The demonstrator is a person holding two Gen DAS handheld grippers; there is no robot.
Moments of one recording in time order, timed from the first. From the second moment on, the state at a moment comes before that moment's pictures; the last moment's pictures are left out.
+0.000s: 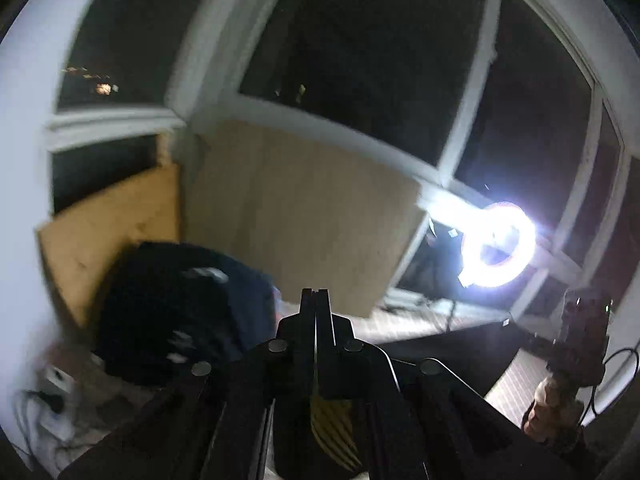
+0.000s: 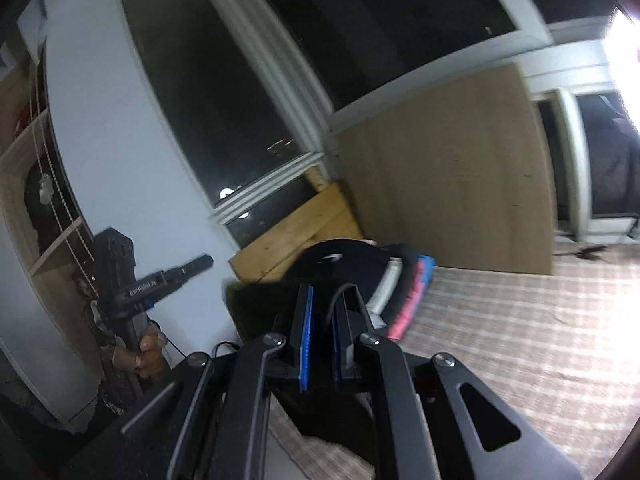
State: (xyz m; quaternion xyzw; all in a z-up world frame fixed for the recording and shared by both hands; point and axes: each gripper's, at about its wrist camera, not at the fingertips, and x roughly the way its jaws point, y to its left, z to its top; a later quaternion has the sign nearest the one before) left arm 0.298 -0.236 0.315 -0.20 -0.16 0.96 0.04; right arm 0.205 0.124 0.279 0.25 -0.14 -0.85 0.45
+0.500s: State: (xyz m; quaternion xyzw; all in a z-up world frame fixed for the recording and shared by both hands) left arm 0.225 -0.244 0.152 -0.38 -0.16 0.91 0.12; right arm 0.161 0.127 0.183 0.36 -0.15 -0.88 0.28
